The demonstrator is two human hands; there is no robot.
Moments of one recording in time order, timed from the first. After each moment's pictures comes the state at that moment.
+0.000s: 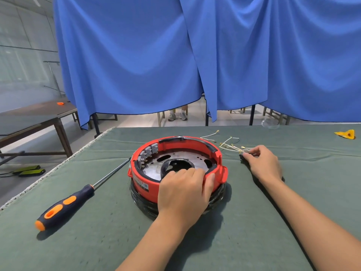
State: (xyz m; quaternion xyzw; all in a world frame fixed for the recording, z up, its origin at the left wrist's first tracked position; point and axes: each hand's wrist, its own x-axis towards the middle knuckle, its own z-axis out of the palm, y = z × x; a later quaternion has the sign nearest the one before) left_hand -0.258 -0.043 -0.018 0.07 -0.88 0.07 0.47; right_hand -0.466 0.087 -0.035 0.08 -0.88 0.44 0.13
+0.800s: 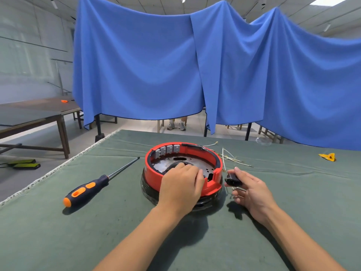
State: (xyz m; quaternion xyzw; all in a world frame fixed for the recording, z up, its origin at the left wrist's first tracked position) left_hand -0.231 -0.048 -0.003 0.06 -0.88 -0.06 0.46; right_hand -0.344 0.107 -0.010 0.14 -0.61 0.76 -0.19
